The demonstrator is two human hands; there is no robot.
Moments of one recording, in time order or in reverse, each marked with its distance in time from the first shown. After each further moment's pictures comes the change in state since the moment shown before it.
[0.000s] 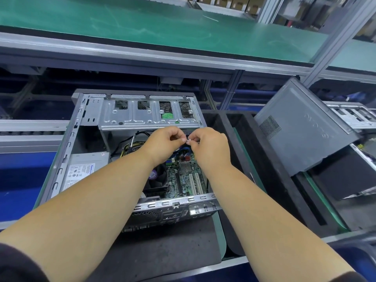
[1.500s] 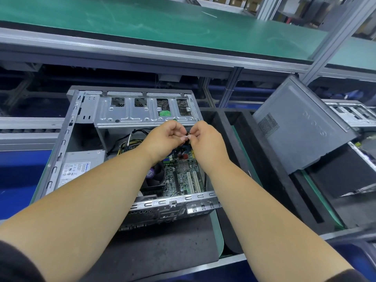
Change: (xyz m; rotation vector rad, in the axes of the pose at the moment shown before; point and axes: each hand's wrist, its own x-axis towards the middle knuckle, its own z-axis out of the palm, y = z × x) left_hand 0.007 -0.006 0.006 -0.286 -0.056 -0.024; right_hand 0.004 0.001 -0.001 0.207 -0.066 0.102
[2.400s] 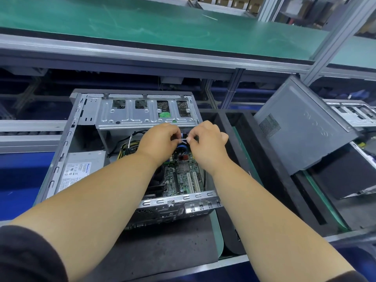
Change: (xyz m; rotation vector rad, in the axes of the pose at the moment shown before) left_hand -0.006 0.009 0.002 0.807 0.197 0.230; right_hand -0.003 0.000 -0.009 -0.178 -0.034 -0.095
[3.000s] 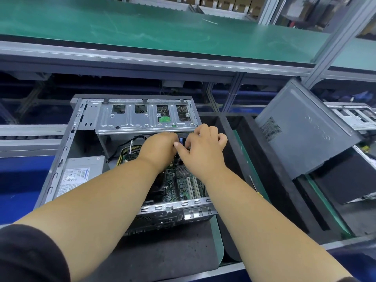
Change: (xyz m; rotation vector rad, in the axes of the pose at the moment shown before) left_hand 0.007 -0.003 0.011 0.228 -0.107 -0.070; right_hand -0.005 -0.003 0.013 -0.253 0.091 -0.089
